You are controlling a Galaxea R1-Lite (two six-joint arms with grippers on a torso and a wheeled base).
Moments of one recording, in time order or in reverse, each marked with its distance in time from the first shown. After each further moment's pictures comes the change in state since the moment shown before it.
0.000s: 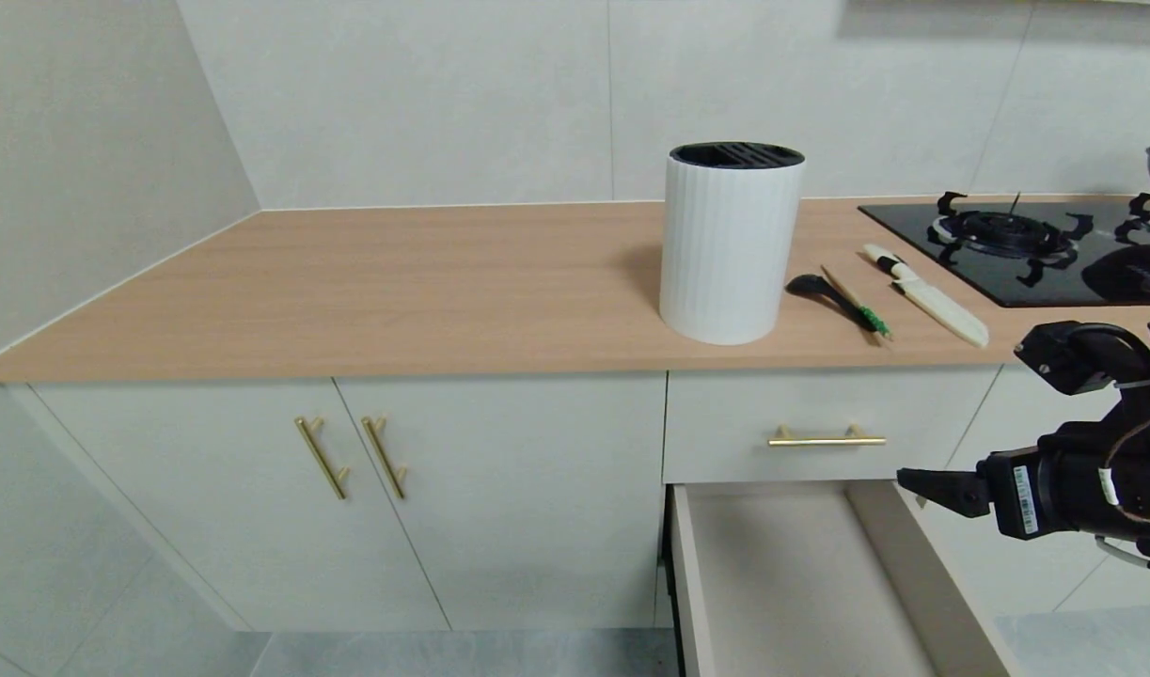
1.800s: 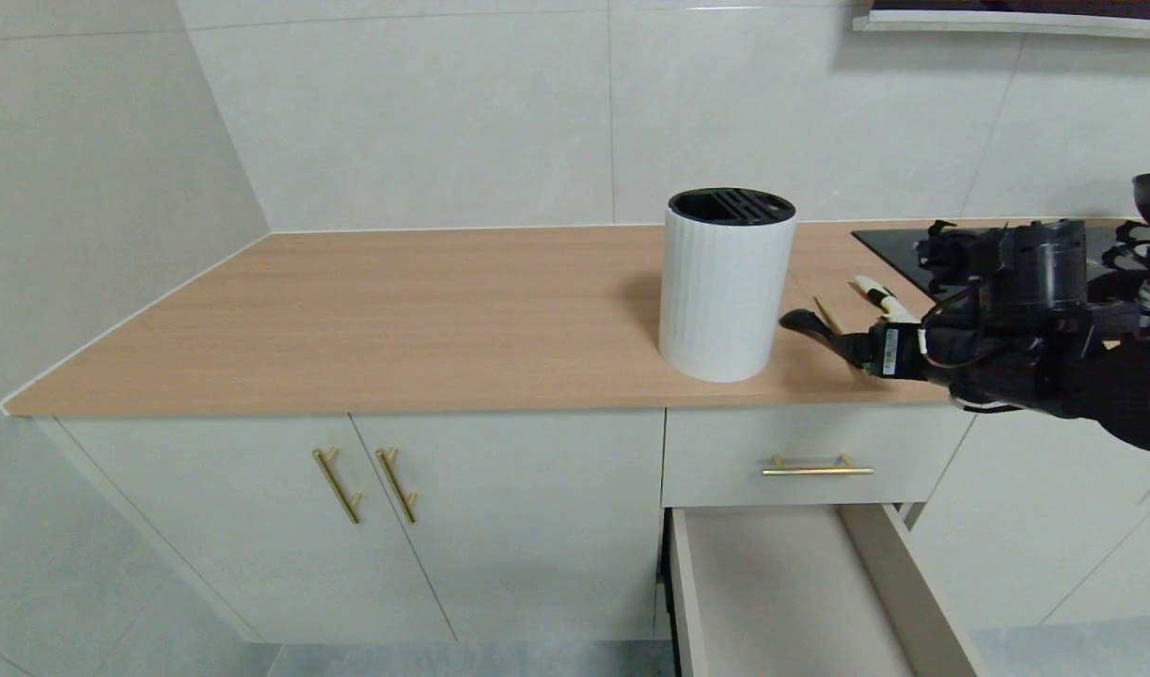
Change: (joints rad) left arm 0.000 0.000 0.000 0.001 0.000 0.000; right arm -0.064 0.431 -0.346 -0.294 -0.172 0.091
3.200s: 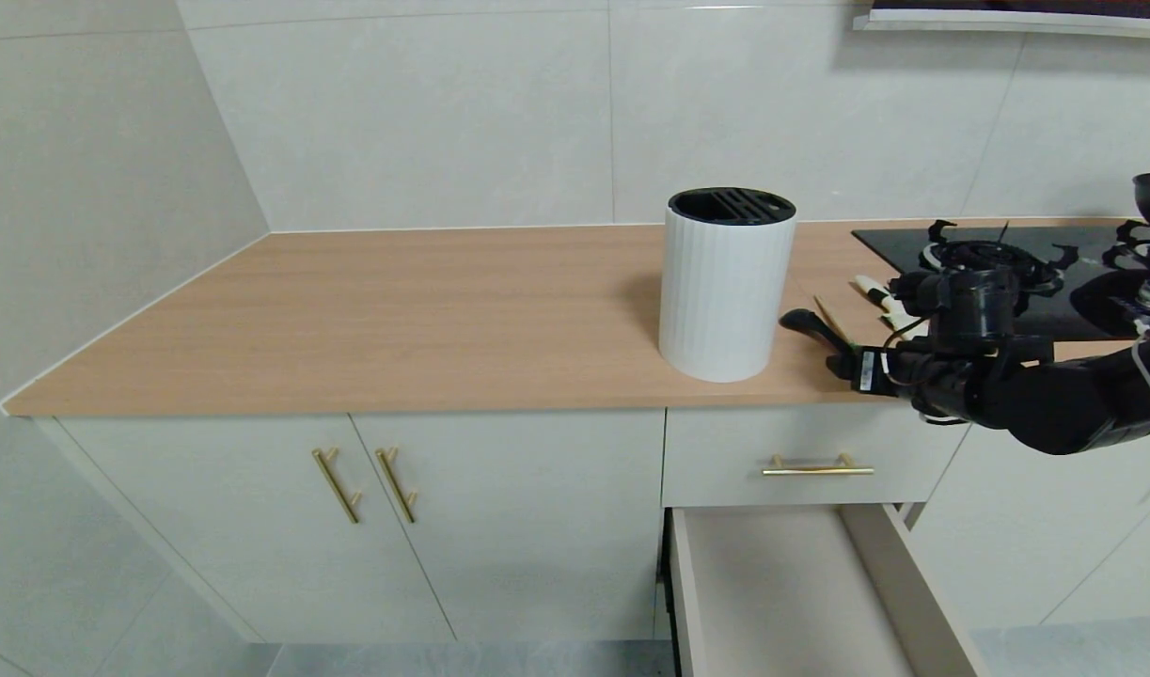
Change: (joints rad) left arm 0.000 0.000 0.000 0.000 0.000 0.000; right arm -0.059 0.197 -0.047 -0.113 -0.018 0.017
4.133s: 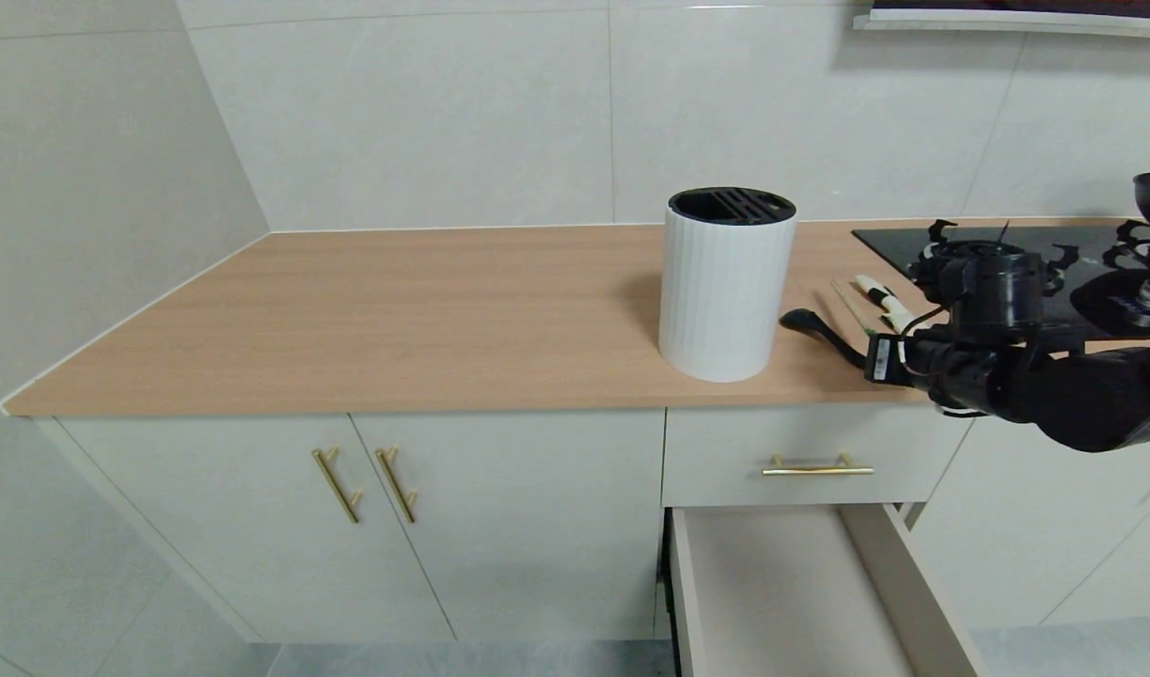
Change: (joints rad) left arm 0.000 0.000 0.000 0.000 0.000 0.000; right arm 0.003 -0.083 0.029 0.013 -0.022 0.012
